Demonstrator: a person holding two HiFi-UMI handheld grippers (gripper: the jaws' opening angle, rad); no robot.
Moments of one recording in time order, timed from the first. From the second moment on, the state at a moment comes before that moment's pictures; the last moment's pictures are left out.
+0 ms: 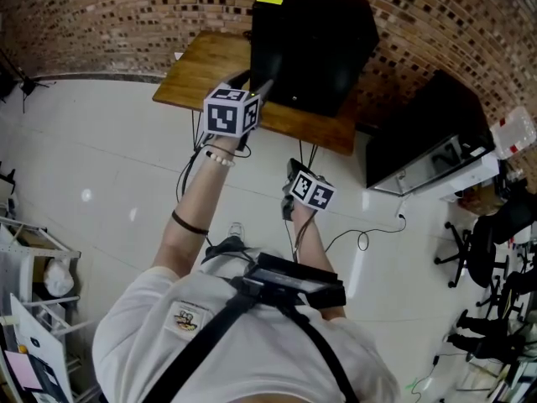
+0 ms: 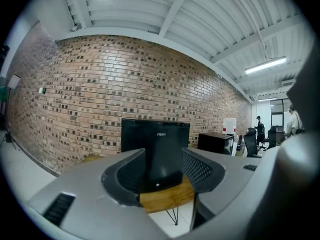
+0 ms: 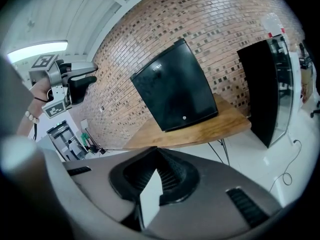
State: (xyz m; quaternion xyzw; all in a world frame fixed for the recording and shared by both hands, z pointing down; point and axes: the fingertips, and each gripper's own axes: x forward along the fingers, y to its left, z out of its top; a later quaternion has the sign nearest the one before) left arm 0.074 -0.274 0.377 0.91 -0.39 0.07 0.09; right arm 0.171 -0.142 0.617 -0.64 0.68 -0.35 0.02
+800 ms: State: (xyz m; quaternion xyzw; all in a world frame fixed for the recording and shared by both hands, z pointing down) left arm 0.084 -0.299 0.373 0.92 -0.37 0.06 0.10; right arm 0.172 -0.167 0.609 -0.64 0.68 -0.35 0.03
